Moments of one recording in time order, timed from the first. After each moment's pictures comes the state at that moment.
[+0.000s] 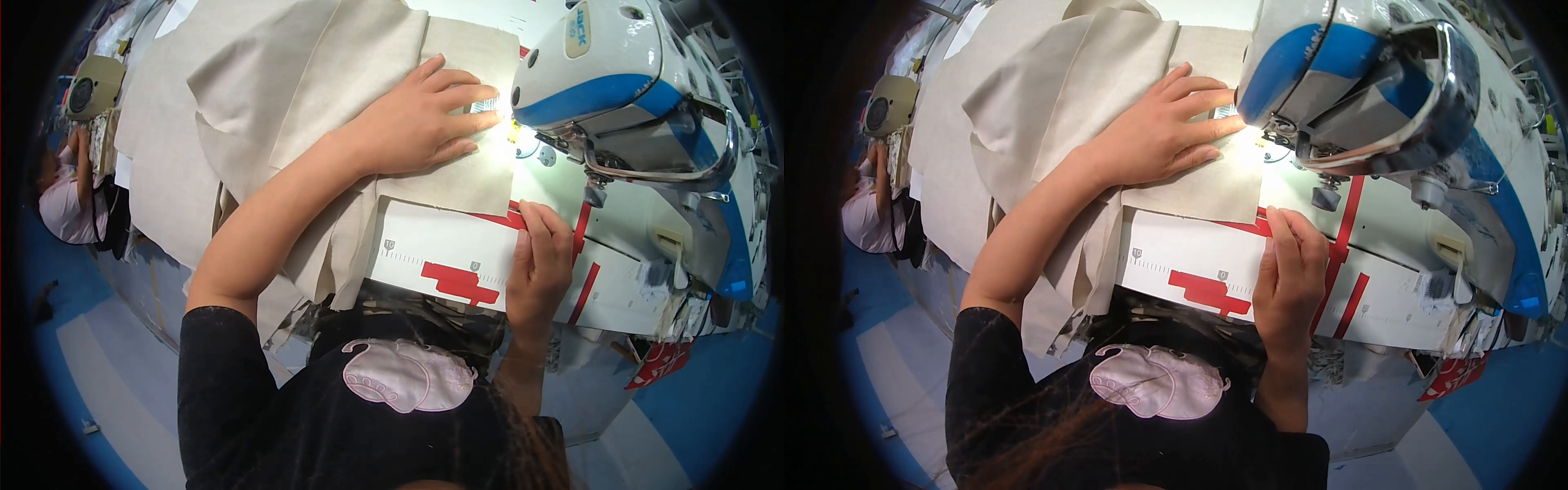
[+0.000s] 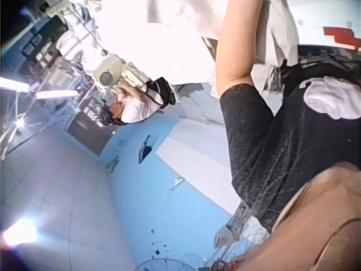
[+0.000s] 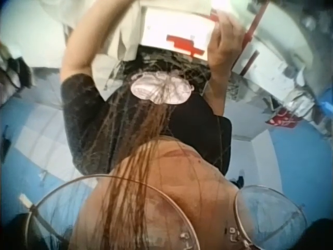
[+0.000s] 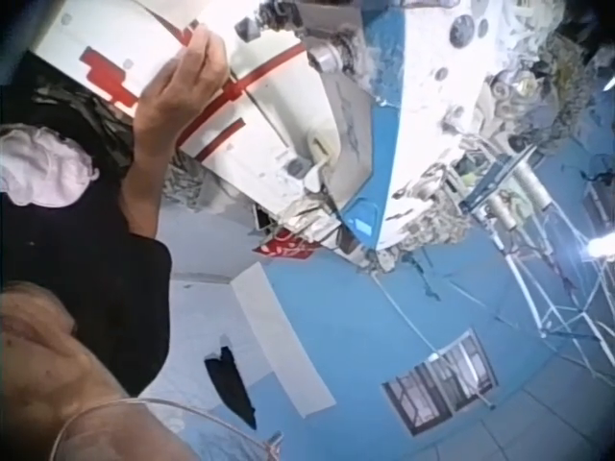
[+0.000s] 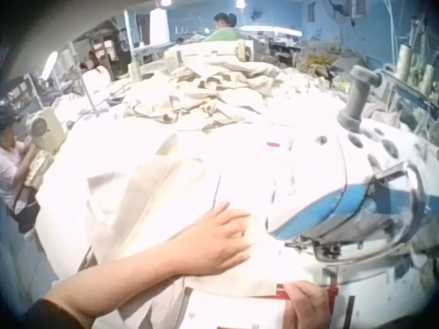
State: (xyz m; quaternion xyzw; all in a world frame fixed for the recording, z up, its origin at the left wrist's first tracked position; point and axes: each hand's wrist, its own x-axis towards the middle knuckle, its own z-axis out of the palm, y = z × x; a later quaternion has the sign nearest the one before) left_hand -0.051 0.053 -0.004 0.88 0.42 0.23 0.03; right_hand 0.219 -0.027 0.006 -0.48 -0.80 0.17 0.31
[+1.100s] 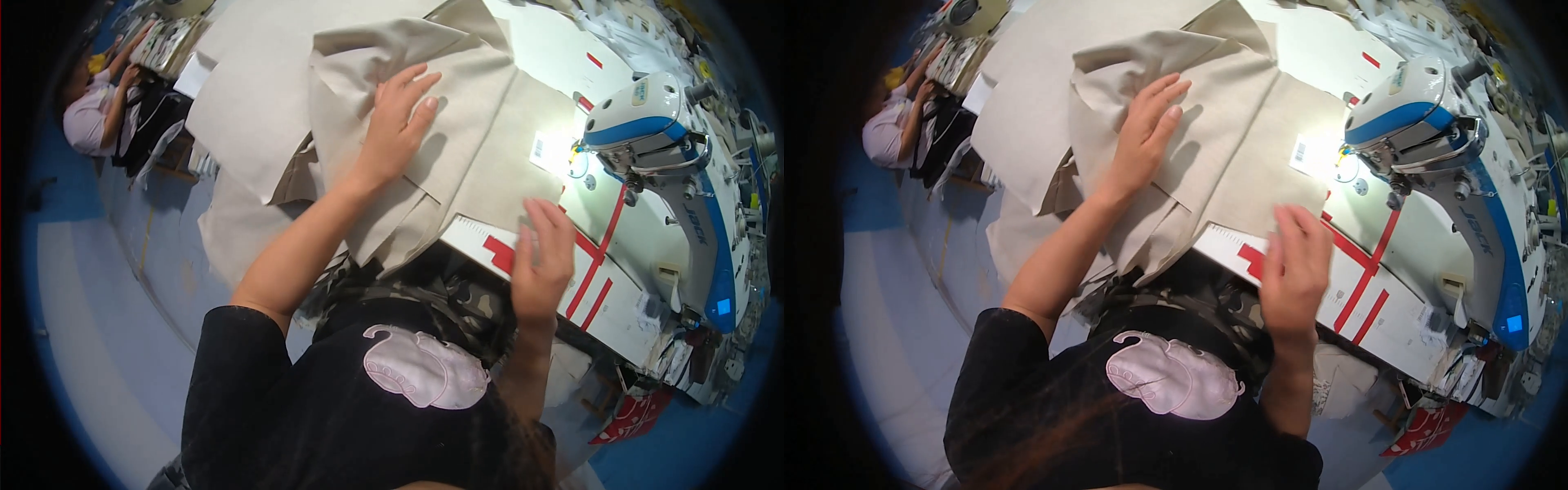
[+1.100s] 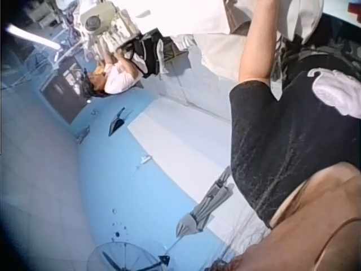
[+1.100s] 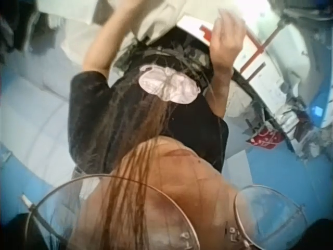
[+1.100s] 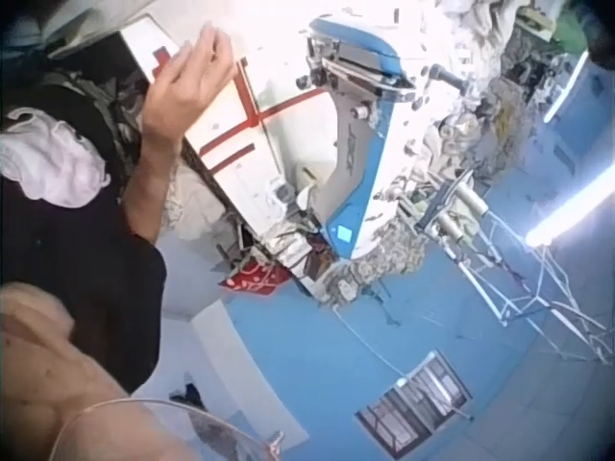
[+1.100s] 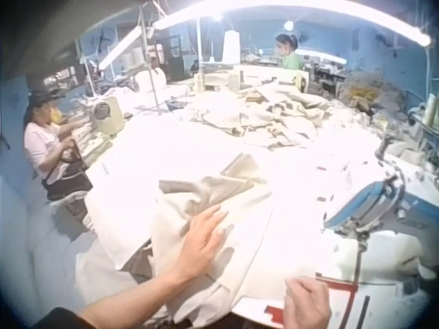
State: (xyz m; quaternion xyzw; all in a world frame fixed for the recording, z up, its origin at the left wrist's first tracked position) left_hand -0.100 -0.068 -0.014 0.53 0.66 0.53 0.06; right_hand 0.173 -0.054 0.033 -0.34 -0.85 0.20 0.35
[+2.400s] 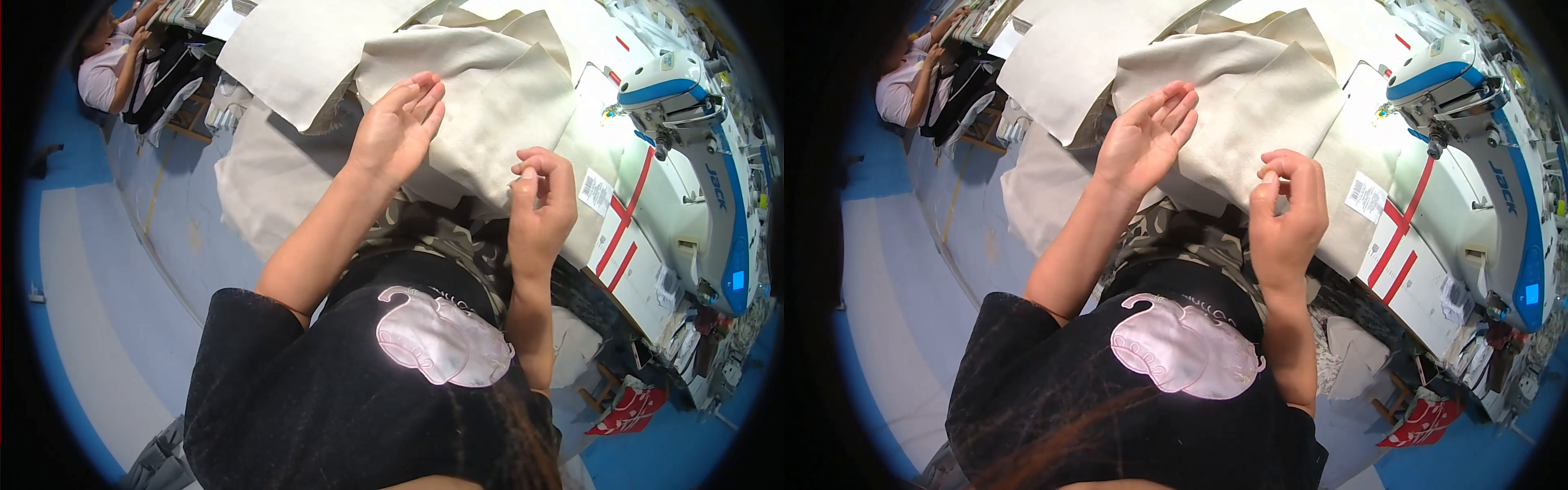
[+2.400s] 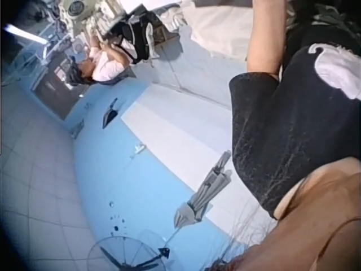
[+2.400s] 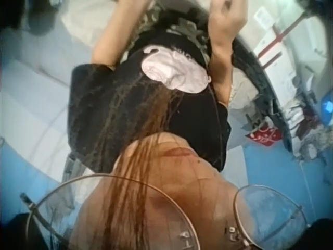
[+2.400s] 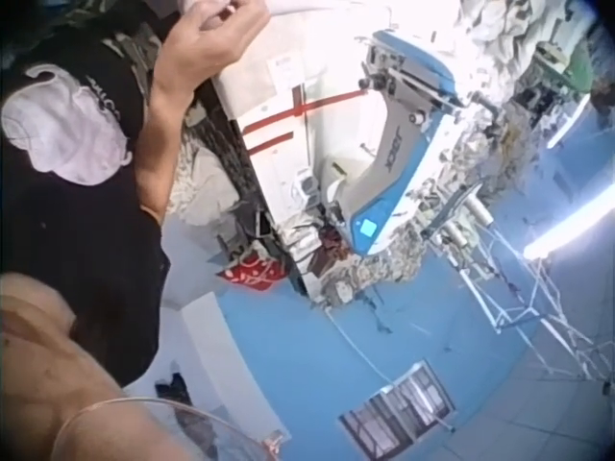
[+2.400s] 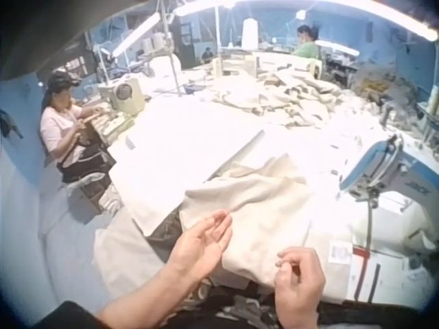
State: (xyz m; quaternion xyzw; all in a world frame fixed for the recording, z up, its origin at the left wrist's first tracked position) left_hand -0.066 -0.163 0.012 -0.02 0.33 0.82 0.47; right_hand 0.126 -0.107 0.028 -0.33 -0.74 0.41 0.42
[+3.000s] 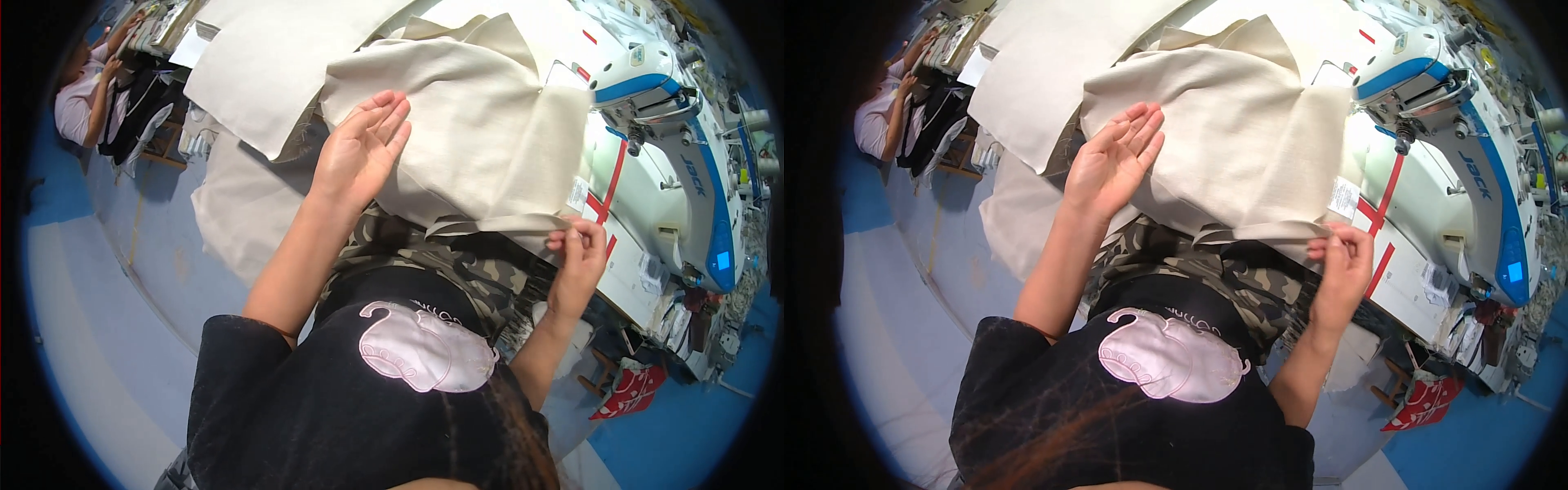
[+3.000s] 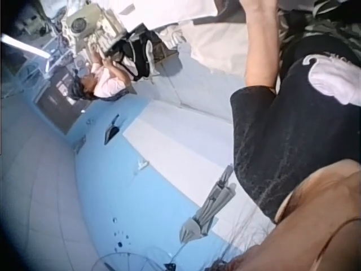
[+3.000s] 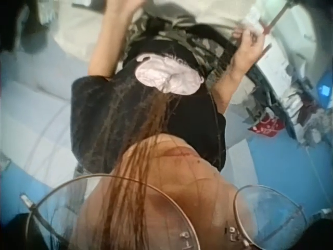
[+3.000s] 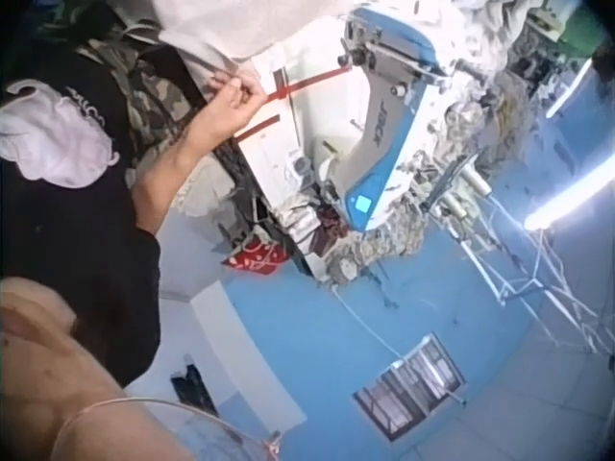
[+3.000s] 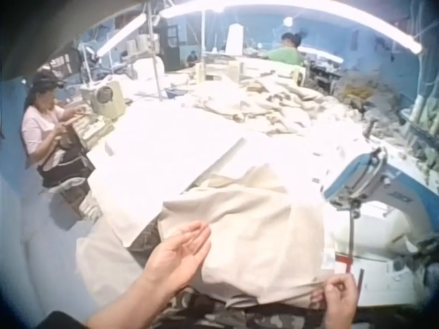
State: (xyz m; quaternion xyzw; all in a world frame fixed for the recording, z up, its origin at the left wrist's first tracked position) left_hand -0.074 -0.169 0.014 -0.01 0.32 0.80 0.51; right_hand 0.240 -0.086 0.017 -0.45 -0.57 0.53 0.44
